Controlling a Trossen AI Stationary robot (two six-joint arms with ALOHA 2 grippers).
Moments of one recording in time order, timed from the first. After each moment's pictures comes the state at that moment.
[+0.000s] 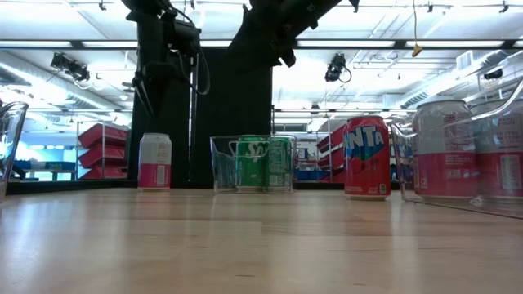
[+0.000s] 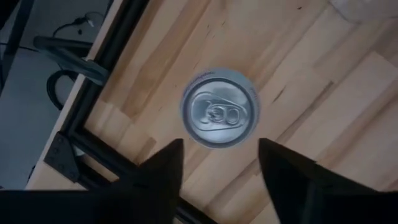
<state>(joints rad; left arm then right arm) 0.73 1.48 1.37 -1.27 -0.14 0.12 -0.01 1.75 1.41 -0.24 0.20 0.15</state>
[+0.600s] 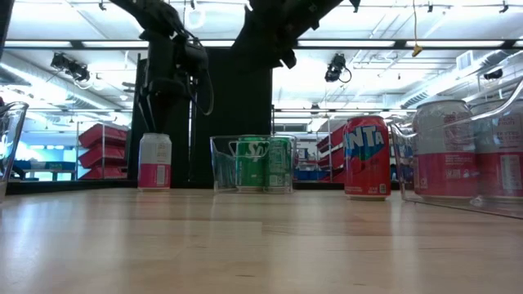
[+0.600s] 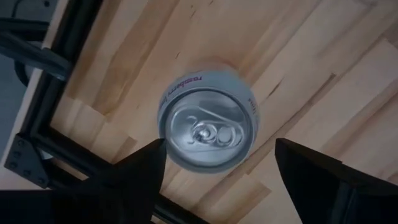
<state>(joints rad) 0.75 1.60 1.37 -1.27 -0.09 0.12 -0.01 1.75 1.41 -0.27 0.18 0.15</state>
